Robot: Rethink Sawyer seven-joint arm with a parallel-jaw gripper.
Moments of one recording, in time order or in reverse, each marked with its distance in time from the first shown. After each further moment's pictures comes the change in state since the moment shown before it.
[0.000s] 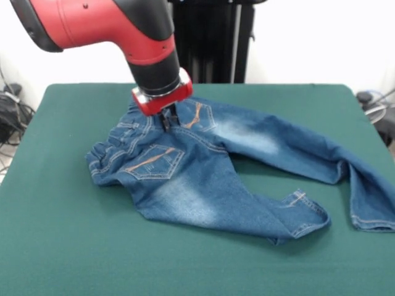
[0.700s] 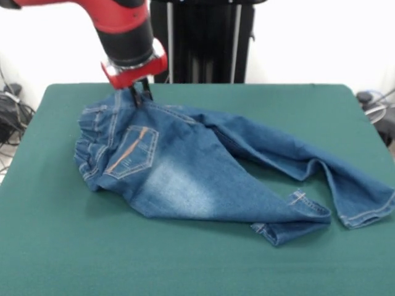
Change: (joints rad) arm -0.022 -0.148 0.004 -0.010 0.065 0.162 -0.064
